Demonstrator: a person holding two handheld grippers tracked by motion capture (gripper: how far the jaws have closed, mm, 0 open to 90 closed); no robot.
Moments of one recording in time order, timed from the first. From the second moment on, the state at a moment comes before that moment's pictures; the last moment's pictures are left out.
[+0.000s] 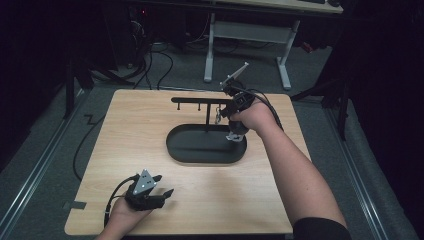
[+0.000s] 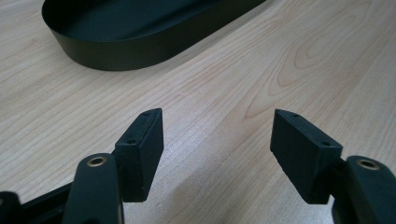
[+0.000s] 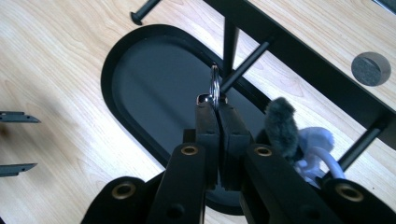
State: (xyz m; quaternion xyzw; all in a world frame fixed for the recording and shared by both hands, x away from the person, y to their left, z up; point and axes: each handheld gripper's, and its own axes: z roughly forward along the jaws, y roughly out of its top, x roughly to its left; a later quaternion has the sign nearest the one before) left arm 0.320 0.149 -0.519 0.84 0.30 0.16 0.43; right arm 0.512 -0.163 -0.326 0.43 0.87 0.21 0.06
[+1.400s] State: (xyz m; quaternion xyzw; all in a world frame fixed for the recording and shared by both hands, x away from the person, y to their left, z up) left arm 0.324 0.148 -0.518 0.84 0.30 0.16 0.42; right arm 0.492 -0.183 -0.331 0.46 0.85 0.24 0.09
